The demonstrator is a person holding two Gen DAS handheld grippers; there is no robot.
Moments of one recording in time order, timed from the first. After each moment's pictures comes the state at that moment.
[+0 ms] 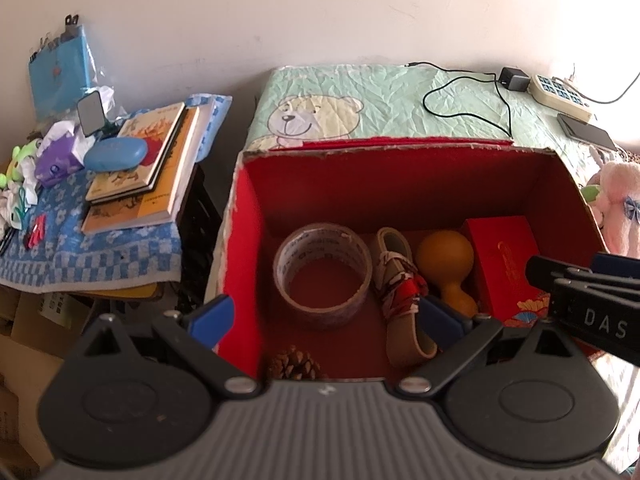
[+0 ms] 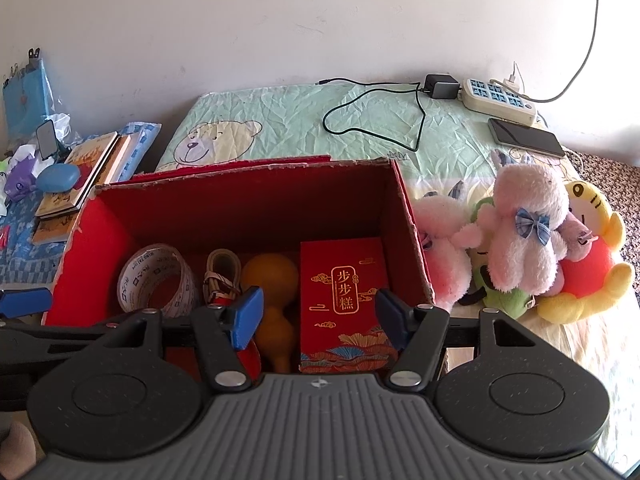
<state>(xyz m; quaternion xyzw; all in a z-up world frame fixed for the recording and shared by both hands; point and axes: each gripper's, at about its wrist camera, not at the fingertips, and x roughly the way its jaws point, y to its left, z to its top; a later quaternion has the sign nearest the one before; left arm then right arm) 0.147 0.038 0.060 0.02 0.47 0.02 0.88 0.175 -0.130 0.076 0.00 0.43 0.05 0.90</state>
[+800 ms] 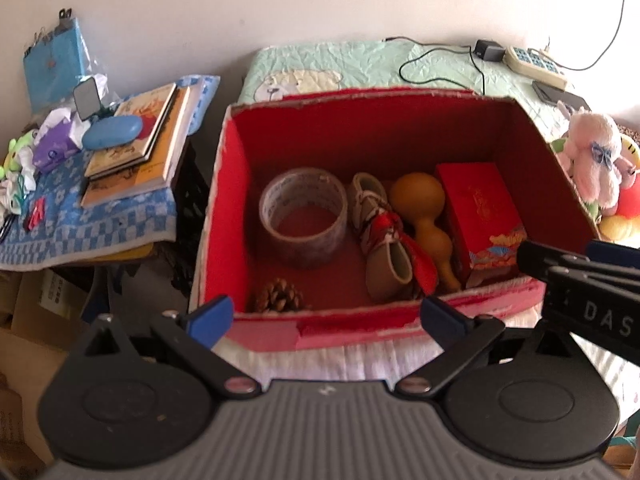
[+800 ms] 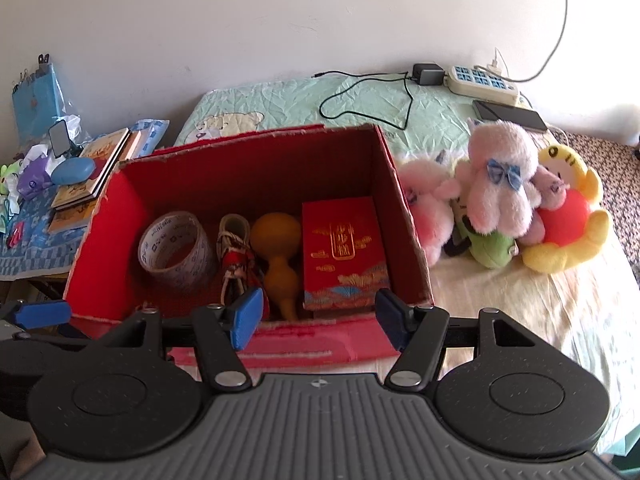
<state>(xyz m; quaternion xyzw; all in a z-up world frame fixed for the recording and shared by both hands) 0.096 0.024 0.058 0.03 0.49 0.01 0.87 0.117 -0.139 0.078 0.03 0.43 0.05 0.90</state>
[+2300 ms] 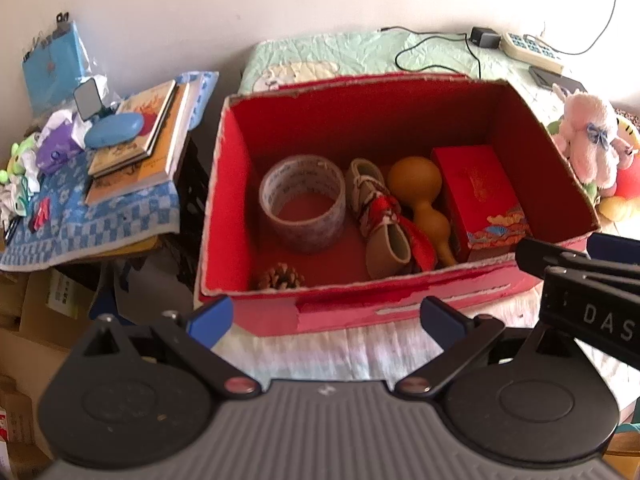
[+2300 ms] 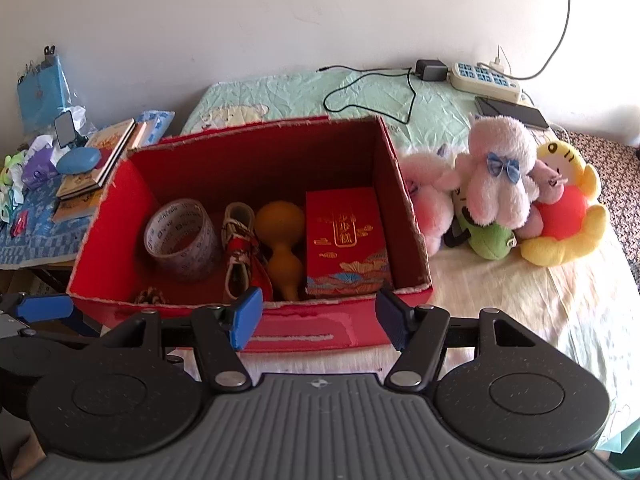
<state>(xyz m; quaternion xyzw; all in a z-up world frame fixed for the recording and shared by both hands) 0.086 0.020 0.061 0.04 0.50 0.01 0.86 0.110 -0.137 0.083 0.02 0.44 0.05 0.90</state>
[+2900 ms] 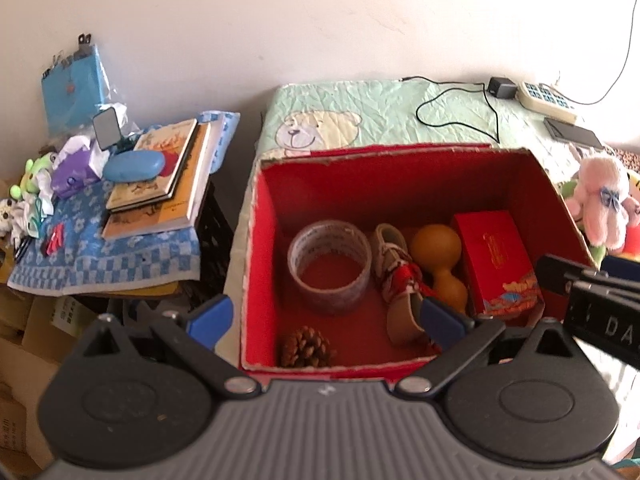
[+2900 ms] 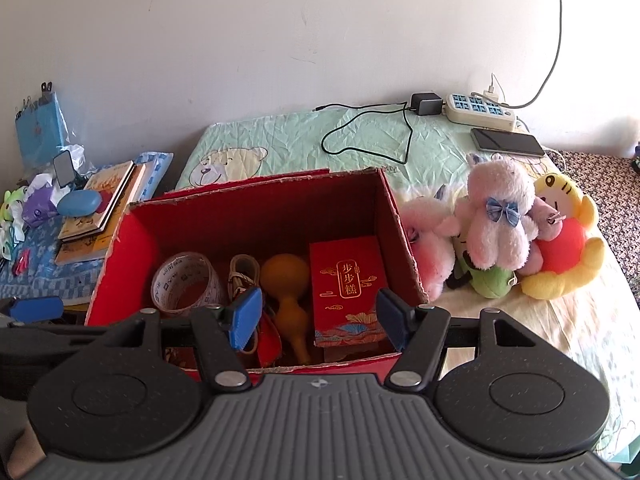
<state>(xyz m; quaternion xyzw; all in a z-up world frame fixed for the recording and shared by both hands) 0.109 0.038 0.087 0.03 0.45 0.03 0.89 0.126 -0.133 0.100 0.04 0.40 0.04 0.92</state>
